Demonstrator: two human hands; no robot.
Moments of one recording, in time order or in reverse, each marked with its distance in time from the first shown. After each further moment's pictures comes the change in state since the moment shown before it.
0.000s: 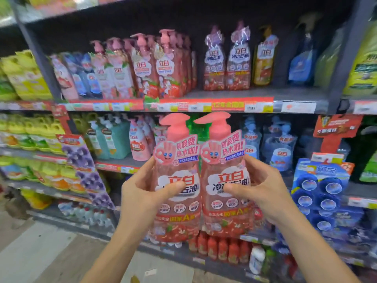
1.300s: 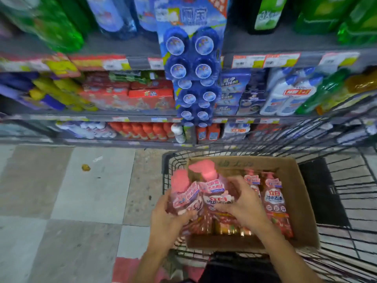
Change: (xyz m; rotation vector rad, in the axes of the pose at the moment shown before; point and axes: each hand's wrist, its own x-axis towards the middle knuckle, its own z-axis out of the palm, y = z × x) left_hand -0.282 -0.264 0.367 0.391 -0.188 -0.834; right_hand -0.304 0.224 -0.363 -0.390 0.100 0.940
